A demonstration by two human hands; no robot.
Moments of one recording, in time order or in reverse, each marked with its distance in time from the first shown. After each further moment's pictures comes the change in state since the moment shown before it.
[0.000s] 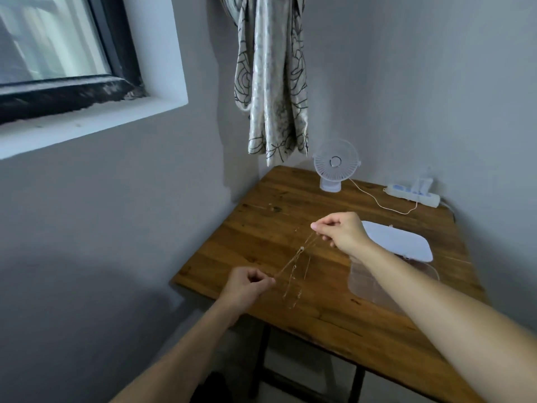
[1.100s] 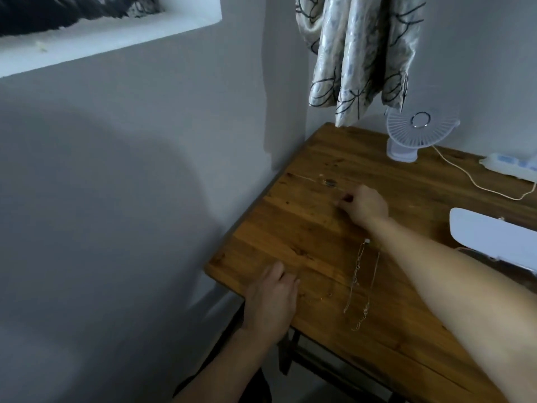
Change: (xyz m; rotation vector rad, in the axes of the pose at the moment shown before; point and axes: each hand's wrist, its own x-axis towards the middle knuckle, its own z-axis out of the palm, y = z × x) left_hand 0.060 -0.092 -0.009 0.819 0.408 0.495; right_hand 0.157 0.063 0.116 -0.650 -0.084 0.016
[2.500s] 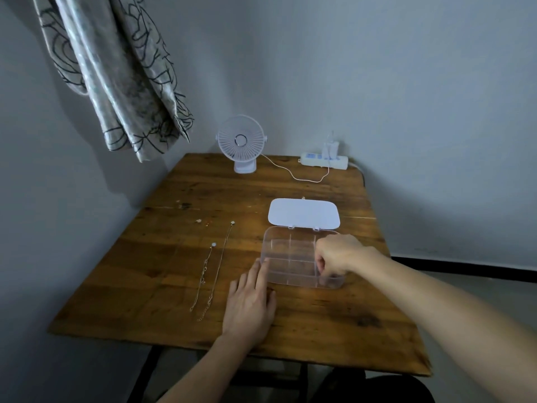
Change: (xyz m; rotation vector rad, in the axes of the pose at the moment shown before) left_hand -0.009 0.203 0.064 -0.079 -0.292 0.221; right_hand -0.204 0.193 -0.151 -0.411 -0.373 -0.014
